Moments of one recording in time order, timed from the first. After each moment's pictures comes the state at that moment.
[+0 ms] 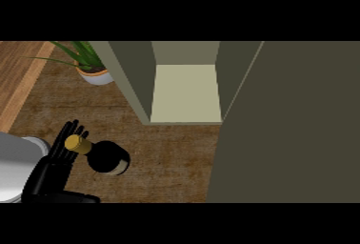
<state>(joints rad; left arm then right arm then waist) 0.15 0.12 0.13 -1.54 0.22 -0.33 -0.18 -0.62 -0.24 0.02 -2.49 -0.08 -0.15 1.03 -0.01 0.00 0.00</state>
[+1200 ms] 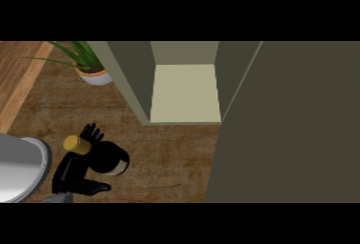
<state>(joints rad) -0.11 0.16 0.20 -0.86 0.14 -0.45 -0.54 -0.63 -0.25 0.04 -2.49 -0.07 -0.17 1.03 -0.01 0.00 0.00</state>
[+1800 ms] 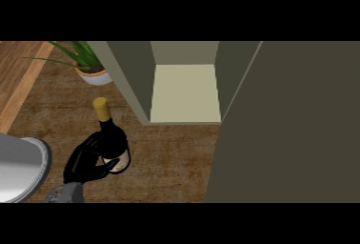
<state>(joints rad) -0.24 0.15 0.20 -0.66 0.13 -0.48 -0.63 -0.65 -0.26 0.03 -2.48 -0.07 -0.18 1.04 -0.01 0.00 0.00</state>
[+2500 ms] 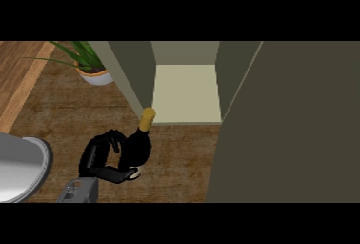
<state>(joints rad) -0.24 0.08 0.12 -0.75 -0.01 -0.23 -0.82 -0.61 -0.26 0.00 -2.48 -0.09 -0.17 1.02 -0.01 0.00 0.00</state>
